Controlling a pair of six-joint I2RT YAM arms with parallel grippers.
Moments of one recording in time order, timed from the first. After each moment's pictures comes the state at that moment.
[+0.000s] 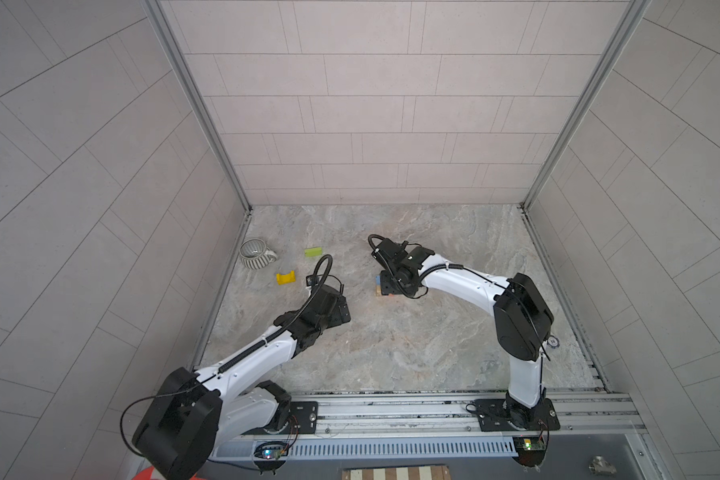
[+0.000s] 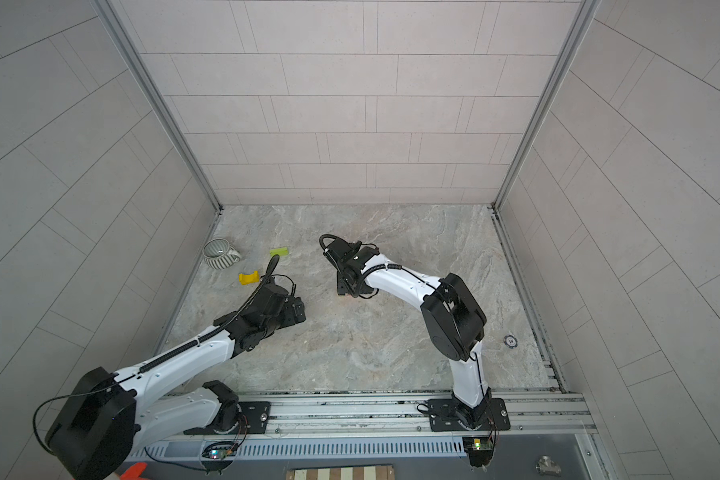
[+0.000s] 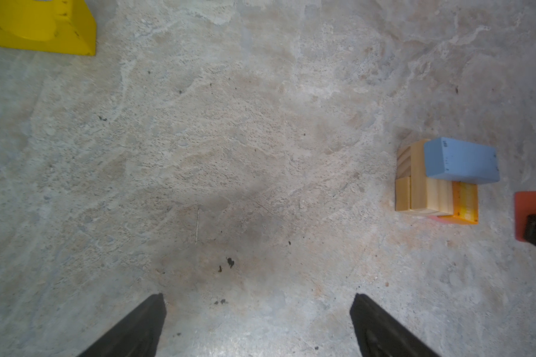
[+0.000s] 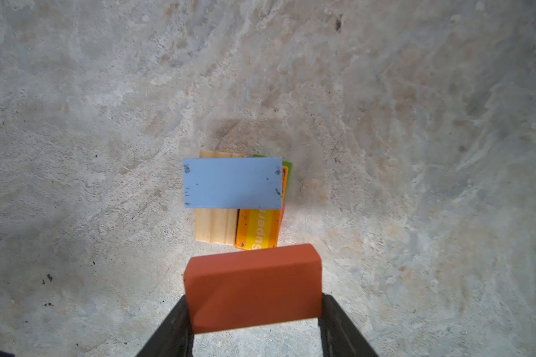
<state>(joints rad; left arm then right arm) -0.55 1.12 0.51 -0.31 -0.24 -0.71 0.76 1.94 1.56 -0.83 0.16 0.71</state>
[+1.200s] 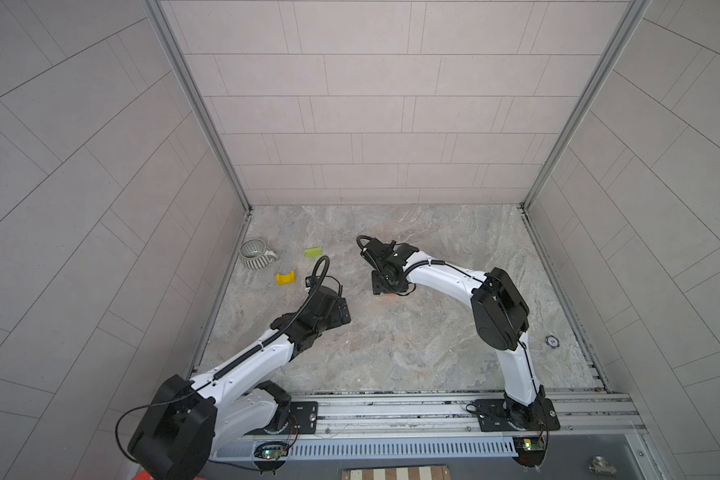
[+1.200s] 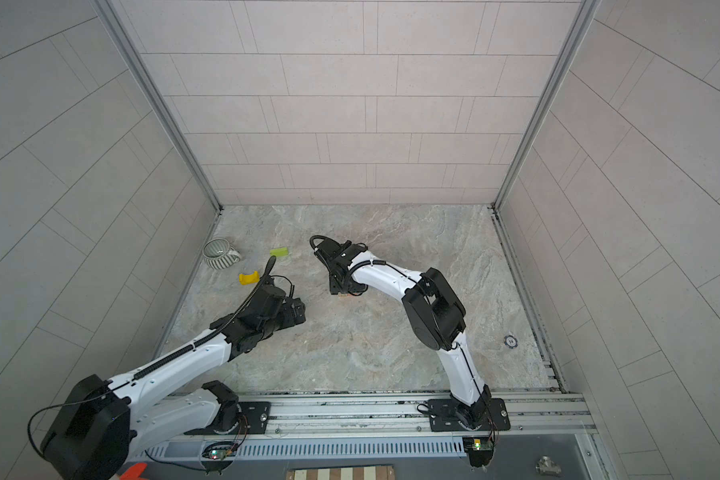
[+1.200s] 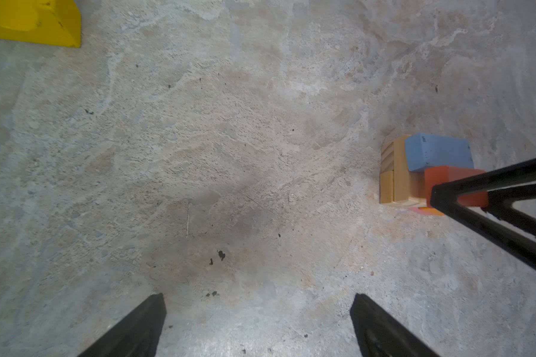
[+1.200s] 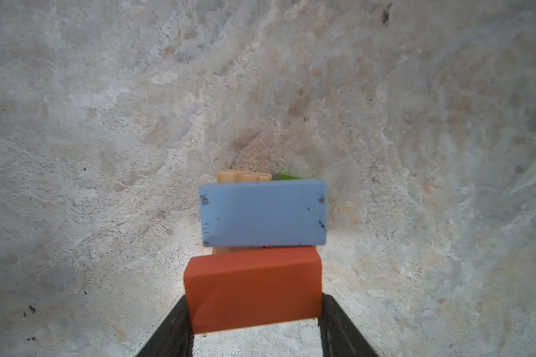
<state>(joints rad) -0.54 1.08 0.50 -0.31 -0.20 -0.71 0.76 2.09 1.71 -0.89 0.17 0.70</state>
